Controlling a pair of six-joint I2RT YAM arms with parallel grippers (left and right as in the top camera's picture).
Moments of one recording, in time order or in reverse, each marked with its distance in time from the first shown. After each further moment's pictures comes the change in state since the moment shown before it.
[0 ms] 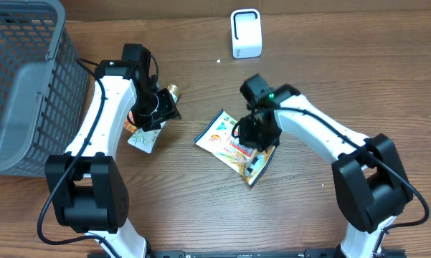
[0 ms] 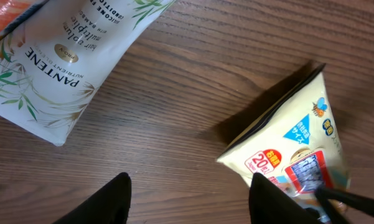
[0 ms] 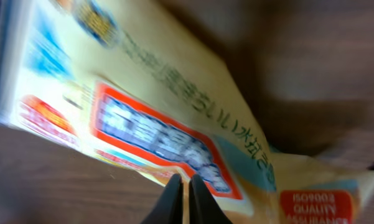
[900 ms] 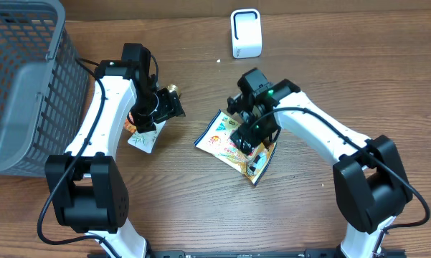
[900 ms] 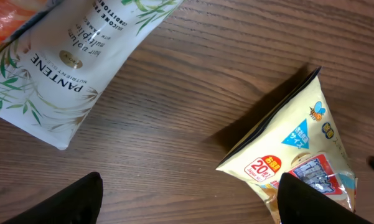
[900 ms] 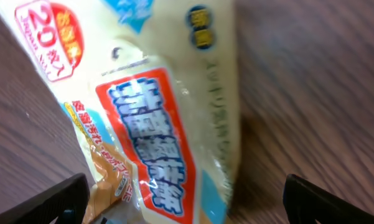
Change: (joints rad) left arm 0.000 0.000 -0.002 0.011 -0.011 0.000; right arm 0.013 0.000 0.027 0.014 0.124 -0.864
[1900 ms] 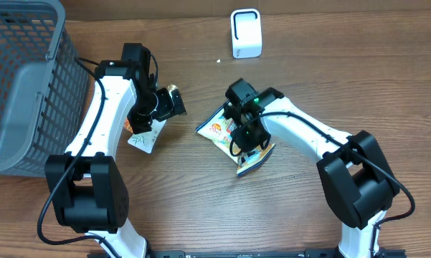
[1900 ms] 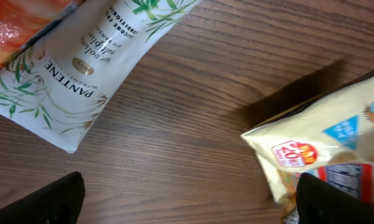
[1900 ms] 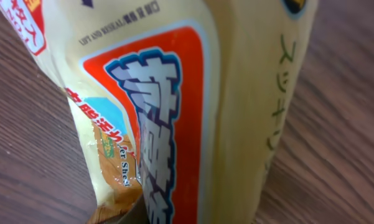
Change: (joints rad) left arm 0.000 0.000 0.000 0.007 -0.027 -0.003; right arm 0.054 0.060 0.013 0.011 0.079 0.215
